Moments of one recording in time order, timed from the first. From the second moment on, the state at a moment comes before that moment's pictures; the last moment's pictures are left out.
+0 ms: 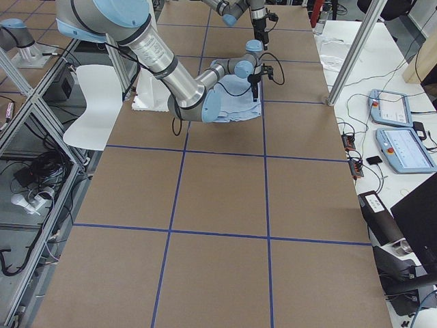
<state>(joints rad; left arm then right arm) -0.89 -1.99 -1.62 -2.12 -2.08 -1.47 0.57 -0.57 1.10 -1.35 1.83 1.08</state>
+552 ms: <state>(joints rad) -0.89 -1.99 -1.62 -2.12 -2.08 -1.47 0.60 -0.57 1.04 -1.27 1.79 1.06</state>
